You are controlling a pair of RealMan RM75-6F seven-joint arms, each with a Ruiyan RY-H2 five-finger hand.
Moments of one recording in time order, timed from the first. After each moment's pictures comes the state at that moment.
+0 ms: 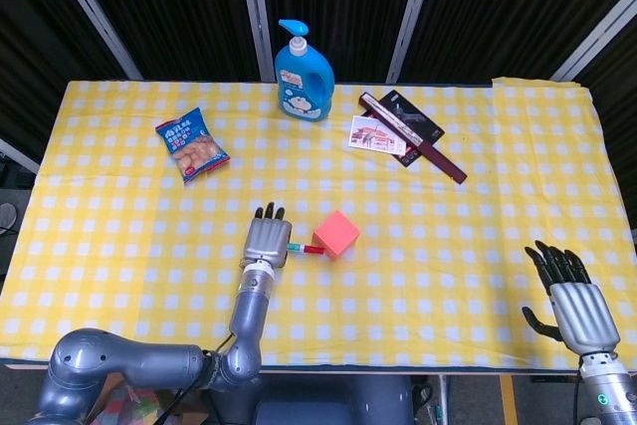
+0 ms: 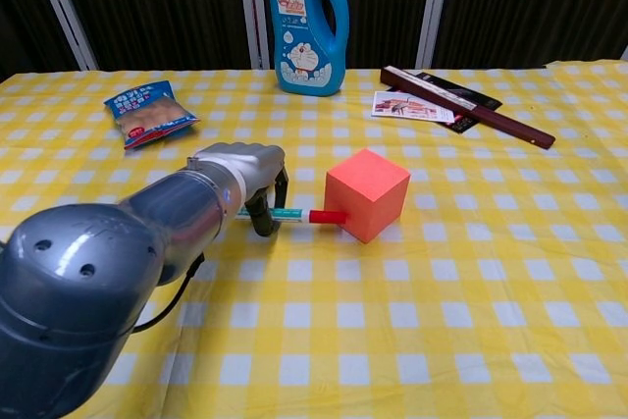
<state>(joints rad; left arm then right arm) -1.03 -2.02 -0.39 -1.38 0.37 1.25 1.09 0.12 -1.06 0.00 -1.66 -1.49 1.34 -0.02</state>
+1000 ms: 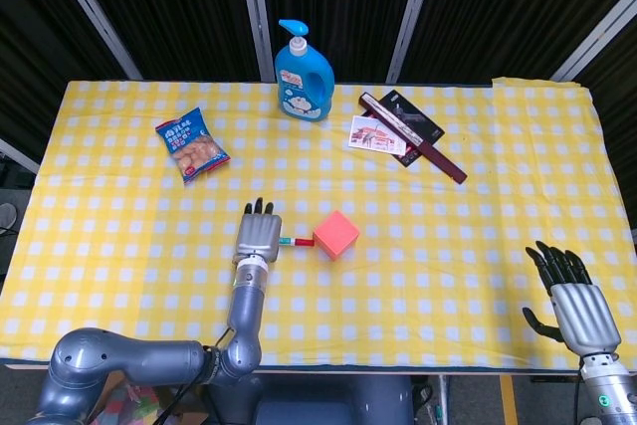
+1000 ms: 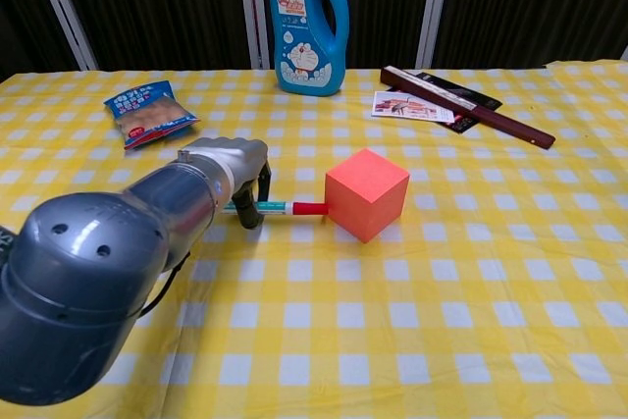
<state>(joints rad) -1.03 -2.03 -0.41 -1.33 0.35 1.27 1.10 0.11 -1.06 0.00 -1.67 -1.50 1.35 -0.01</state>
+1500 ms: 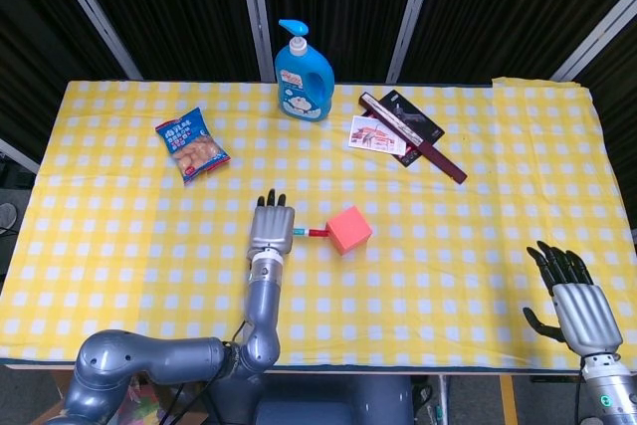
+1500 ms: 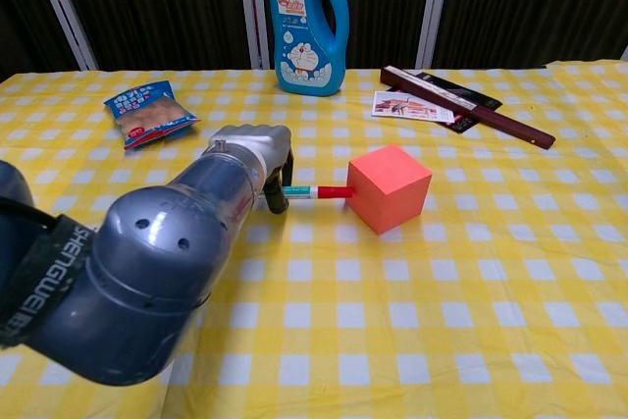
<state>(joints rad) -1.11 -2.11 -0.48 -1.19 0.37 1.26 1.08 0.11 -1.05 0.00 -1.67 -1.49 1.34 0.01</state>
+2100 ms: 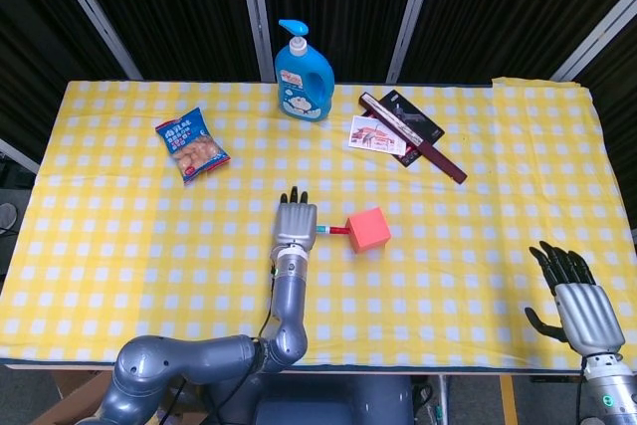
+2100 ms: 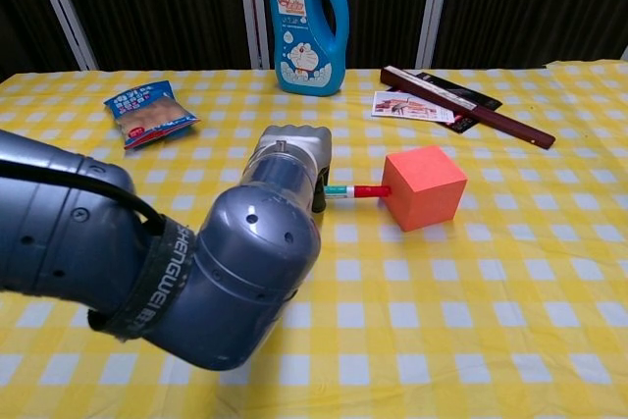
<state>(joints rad) -1.26 -2.24 -0.59 -0.95 0.36 1.16 1.10 0.11 -1.05 0.00 -1.67 -1.48 1.34 0.02</state>
